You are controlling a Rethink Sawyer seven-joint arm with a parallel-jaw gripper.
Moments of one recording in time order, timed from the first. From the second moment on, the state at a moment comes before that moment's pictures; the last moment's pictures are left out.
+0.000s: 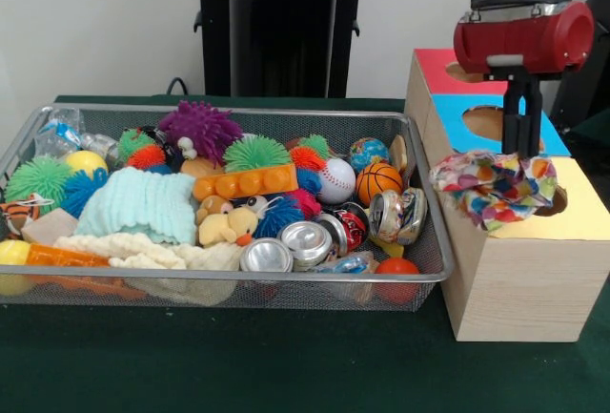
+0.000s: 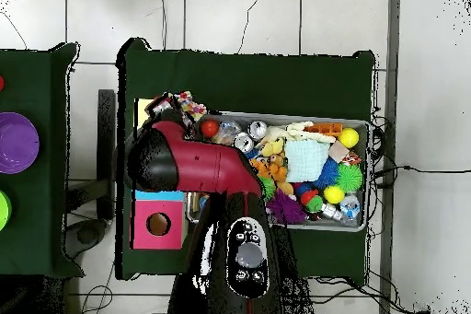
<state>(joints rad) 0.00 -0.71 -0.02 1.64 0.15 0.17 2.58</state>
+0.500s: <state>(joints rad) 0.03 -0.71 -0.02 1.73 0.15 0.18 2.58</state>
